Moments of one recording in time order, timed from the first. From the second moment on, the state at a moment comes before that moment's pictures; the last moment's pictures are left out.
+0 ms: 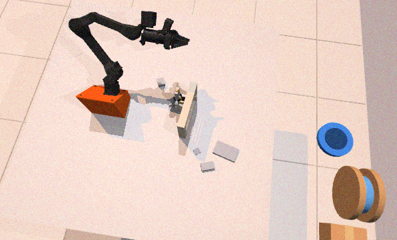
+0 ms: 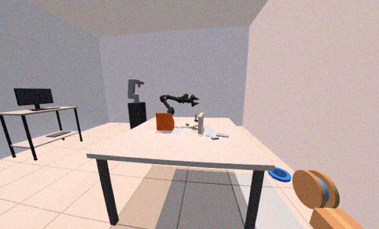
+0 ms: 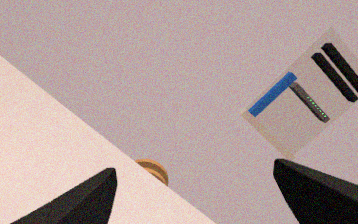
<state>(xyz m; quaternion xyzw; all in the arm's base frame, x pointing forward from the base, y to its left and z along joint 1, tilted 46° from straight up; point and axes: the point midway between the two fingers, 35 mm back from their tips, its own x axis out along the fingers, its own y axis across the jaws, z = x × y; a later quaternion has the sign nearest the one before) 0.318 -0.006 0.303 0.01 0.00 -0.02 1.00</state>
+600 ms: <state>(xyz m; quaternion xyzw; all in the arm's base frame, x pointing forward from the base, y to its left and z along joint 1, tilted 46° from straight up) 0.351 -0.020 0.242 -0.02 0.19 0.01 0.98</state>
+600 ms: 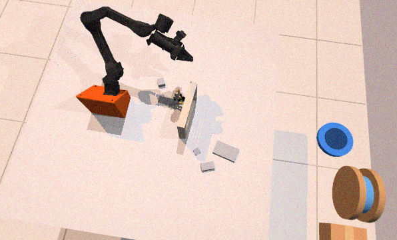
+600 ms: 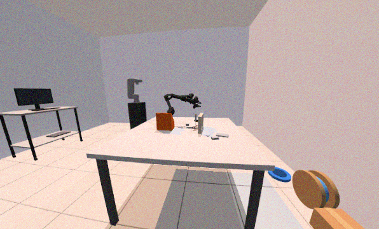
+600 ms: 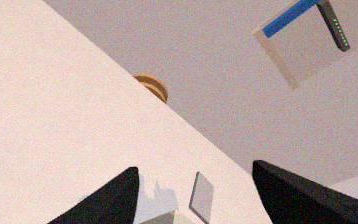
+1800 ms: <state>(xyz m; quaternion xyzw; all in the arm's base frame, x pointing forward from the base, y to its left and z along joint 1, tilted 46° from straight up) 0.337 -0.057 0.122 0.14 0.57 0.15 0.80</state>
